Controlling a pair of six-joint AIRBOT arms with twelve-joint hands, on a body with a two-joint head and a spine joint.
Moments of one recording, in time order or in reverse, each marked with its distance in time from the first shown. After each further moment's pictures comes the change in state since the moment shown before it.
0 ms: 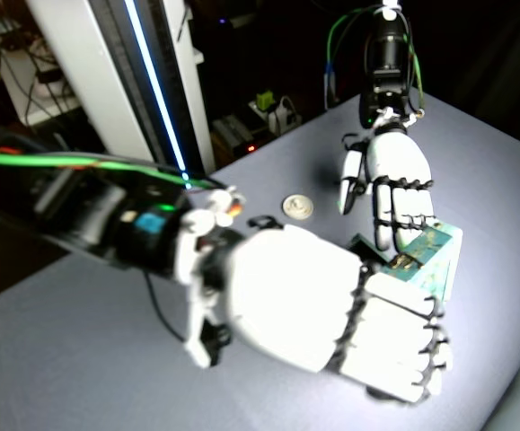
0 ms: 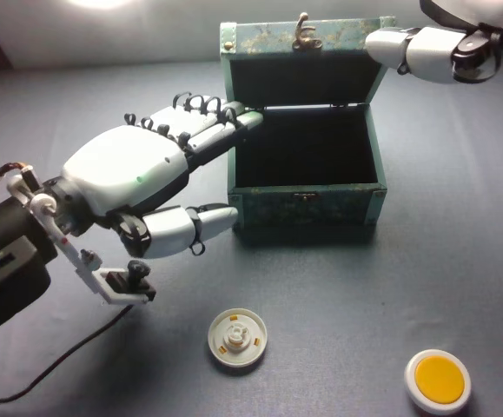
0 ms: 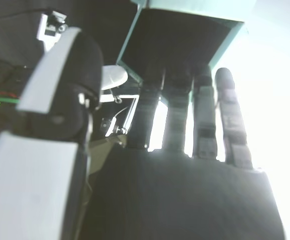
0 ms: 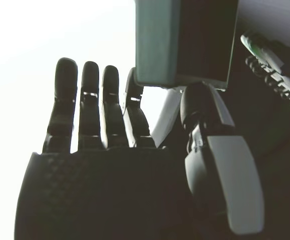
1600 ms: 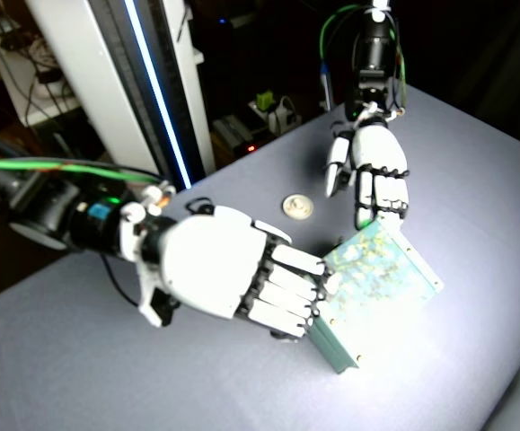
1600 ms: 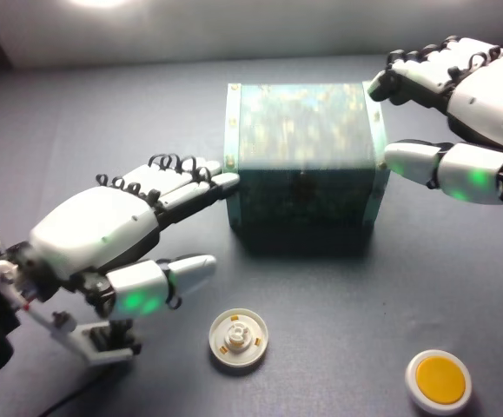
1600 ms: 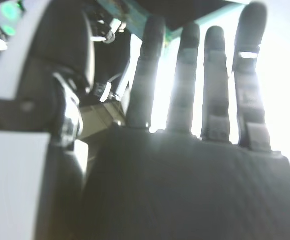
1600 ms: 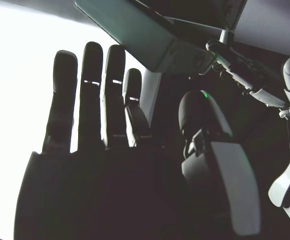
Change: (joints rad) left arm 0.179 0.049 -0.106 -0.056 -0.134 -0.041; right arm -0.279 0.131 -0.215 -0.087 0.221 0.140
